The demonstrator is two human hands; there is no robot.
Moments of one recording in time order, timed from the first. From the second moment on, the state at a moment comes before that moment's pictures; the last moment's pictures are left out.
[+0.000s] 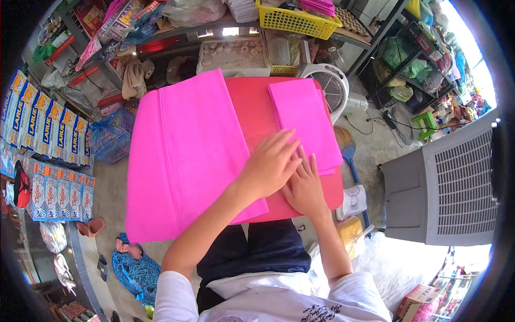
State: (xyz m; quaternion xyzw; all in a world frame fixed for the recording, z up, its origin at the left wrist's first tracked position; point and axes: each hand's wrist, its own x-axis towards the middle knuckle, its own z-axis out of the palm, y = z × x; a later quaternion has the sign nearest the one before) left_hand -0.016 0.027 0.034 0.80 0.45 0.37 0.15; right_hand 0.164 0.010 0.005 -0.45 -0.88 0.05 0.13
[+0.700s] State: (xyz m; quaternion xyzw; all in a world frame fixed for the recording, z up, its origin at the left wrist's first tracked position) left_hand 0.002 0.146 -0.036 0.82 0.55 0.19 -0.01; right_hand 0.173 -0.002 -0.001 -0.43 -0.88 0.07 0.17
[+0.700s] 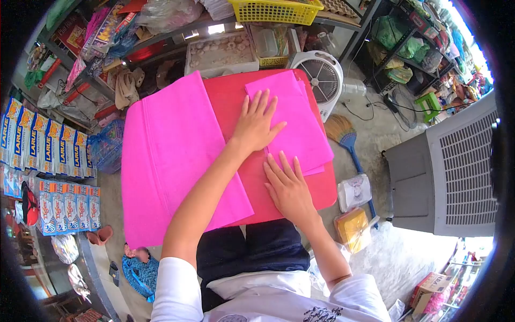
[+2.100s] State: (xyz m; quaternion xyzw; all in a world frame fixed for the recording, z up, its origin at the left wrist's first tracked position) left_hand 0.011 0.147 -0.045 0.80 0.54 0.27 -0.02; right_hand 0.215 0.161 0.010 -0.49 -0.85 0.04 0.18
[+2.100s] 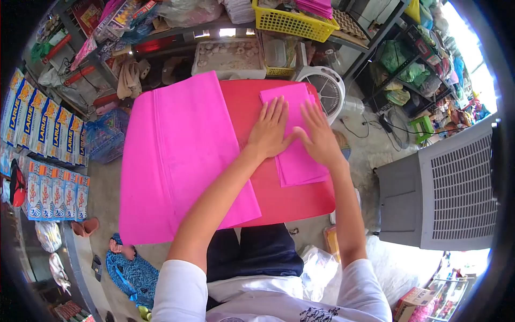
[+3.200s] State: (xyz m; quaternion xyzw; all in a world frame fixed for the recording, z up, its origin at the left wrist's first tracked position) left_hand -0.135 -0.214 0.026 0.27 0.74 0.49 0.36; right_hand 0.161 0.034 -0.011 -0.54 -0.69 0.14 0.47
